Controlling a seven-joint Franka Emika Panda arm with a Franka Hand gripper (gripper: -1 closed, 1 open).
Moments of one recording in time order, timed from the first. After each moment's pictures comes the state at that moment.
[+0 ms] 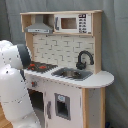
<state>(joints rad) -0.91 -0.21 1.74 -2.30 0.04 2.17 -0.93</state>
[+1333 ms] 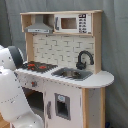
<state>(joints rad) -1.10 -0.31 2.00 -2.24 0.16 2.26 -0.82</state>
